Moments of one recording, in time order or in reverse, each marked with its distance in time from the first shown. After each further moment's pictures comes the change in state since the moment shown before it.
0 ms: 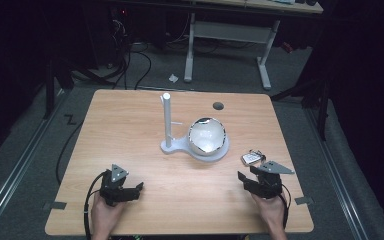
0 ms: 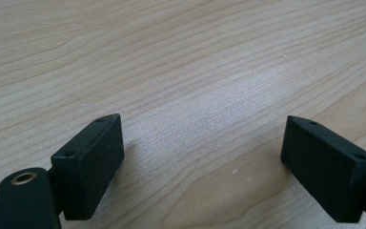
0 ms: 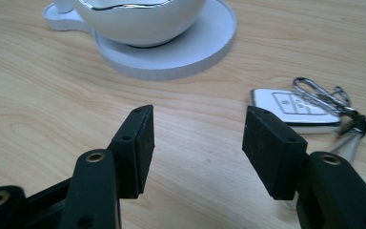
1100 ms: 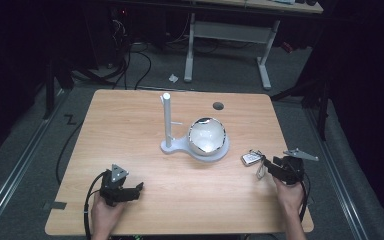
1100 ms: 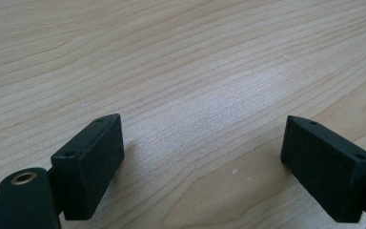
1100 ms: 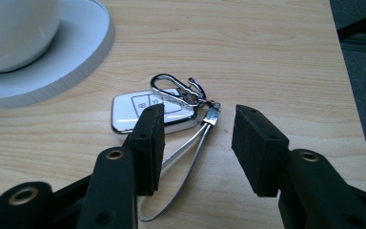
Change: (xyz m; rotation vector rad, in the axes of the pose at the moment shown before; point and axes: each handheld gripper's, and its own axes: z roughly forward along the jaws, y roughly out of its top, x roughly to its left) left arm 0.000 0.000 0.000 0.000 0.001 0.001; right arm -0.083 0.004 0.005 0.040 -0.157 0.183
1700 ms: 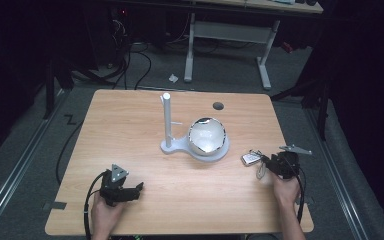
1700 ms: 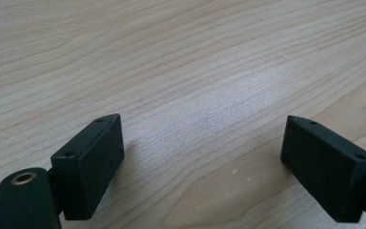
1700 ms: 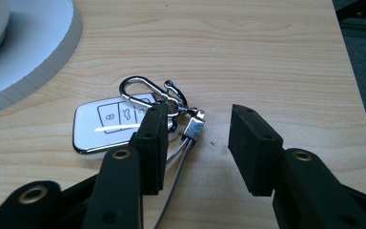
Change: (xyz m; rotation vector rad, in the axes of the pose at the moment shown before) left arm 0.000 0.000 0.000 -0.001 0.001 0.000; right arm -0.007 0.006 0.029 0.047 -0.047 0.025
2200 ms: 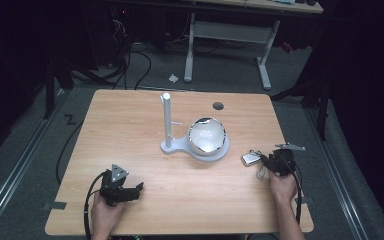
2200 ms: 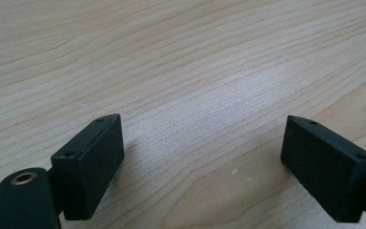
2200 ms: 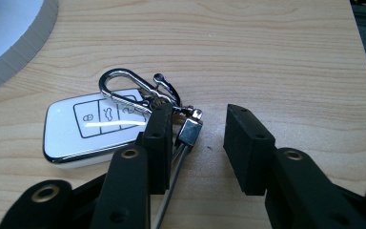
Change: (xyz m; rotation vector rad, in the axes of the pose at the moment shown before) left arm 0.000 0.000 0.000 0.001 -0.001 0.000; right arm 0.001 0.002 0.019 0.057 -0.031 -0.006
